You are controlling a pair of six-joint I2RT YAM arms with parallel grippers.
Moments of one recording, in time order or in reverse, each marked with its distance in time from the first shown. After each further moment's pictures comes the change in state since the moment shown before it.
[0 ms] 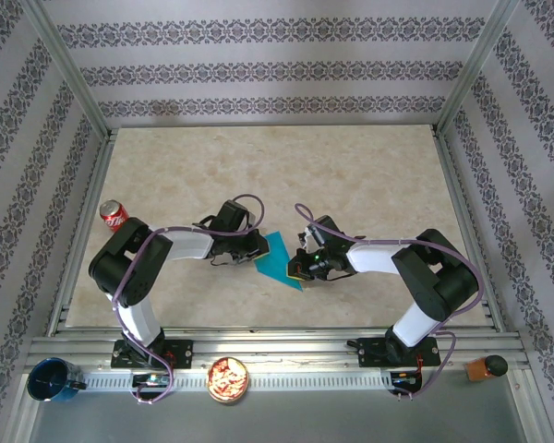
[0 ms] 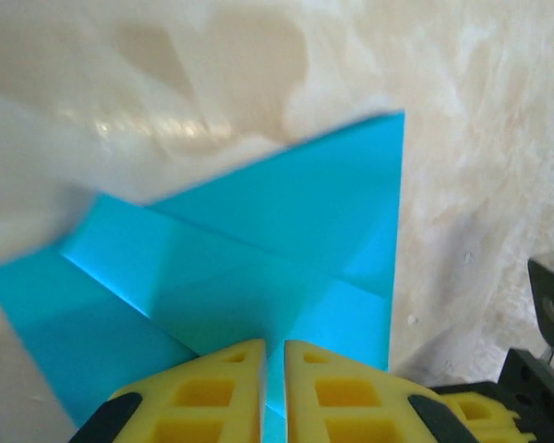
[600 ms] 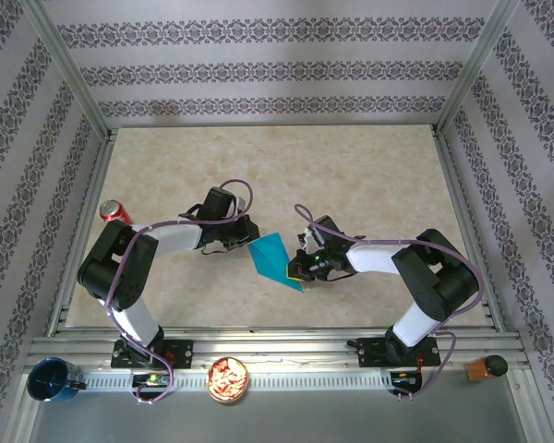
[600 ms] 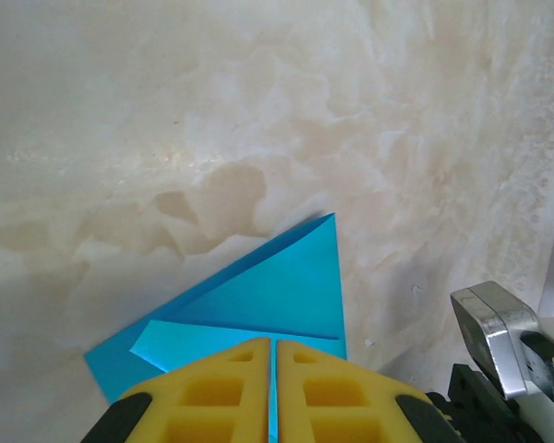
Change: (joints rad) left arm 0.086 -0.060 0.044 -0.061 0.038 0.092; right arm 0.000 0.000 0.002 -0.015 -0.011 -0.011
